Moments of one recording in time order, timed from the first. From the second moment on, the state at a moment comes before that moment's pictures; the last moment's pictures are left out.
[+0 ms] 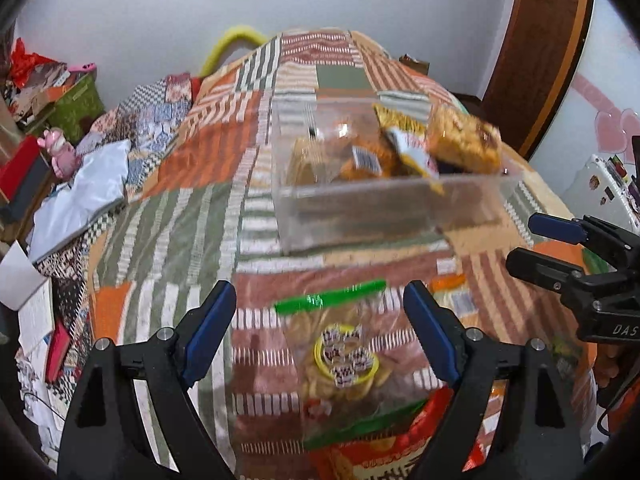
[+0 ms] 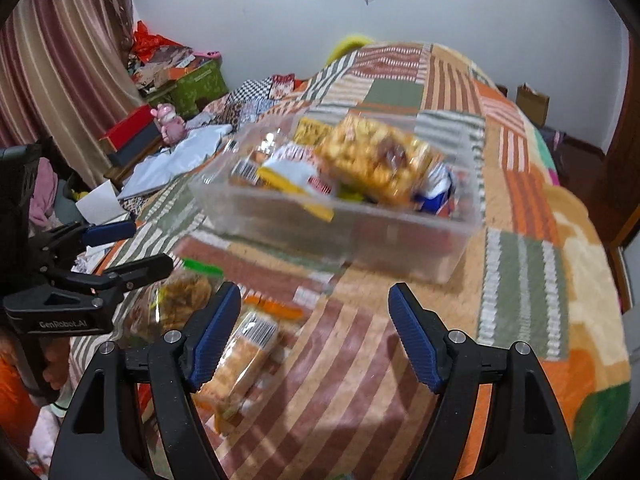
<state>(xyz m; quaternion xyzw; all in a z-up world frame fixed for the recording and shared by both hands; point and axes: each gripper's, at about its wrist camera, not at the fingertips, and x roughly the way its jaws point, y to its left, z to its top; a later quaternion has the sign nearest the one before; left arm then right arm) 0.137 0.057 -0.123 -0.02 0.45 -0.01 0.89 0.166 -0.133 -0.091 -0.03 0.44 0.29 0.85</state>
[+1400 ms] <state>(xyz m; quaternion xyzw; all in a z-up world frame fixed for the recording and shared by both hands) 0.127 0.061 -0.129 -0.06 0.45 -0.03 0.89 0.154 -0.110 -0.103 -0.05 0.47 0.33 0.82</state>
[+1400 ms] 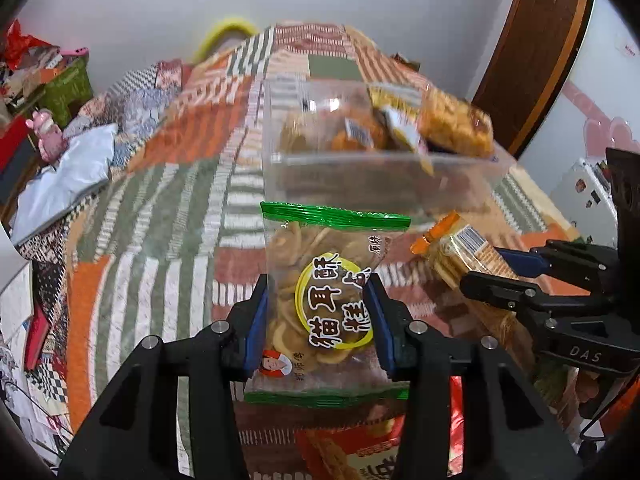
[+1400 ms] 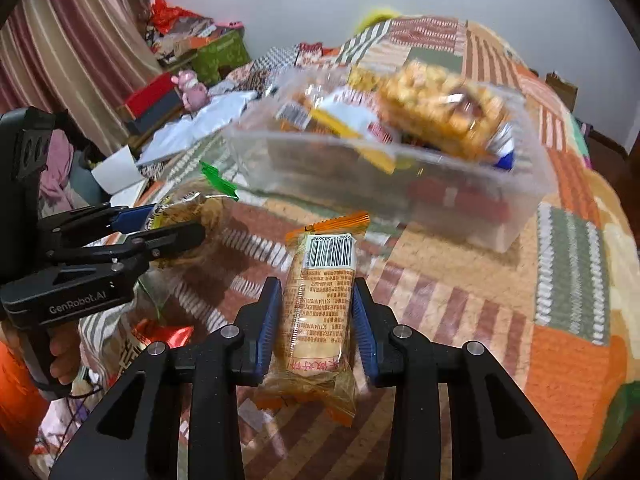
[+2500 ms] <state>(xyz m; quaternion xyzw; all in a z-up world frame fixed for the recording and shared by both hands) 0.215 0.039 -0.056 -0.06 0.36 -0.06 0.93 0.227 -0.142 -0.033 -0.01 0.36 0.27 0.89</state>
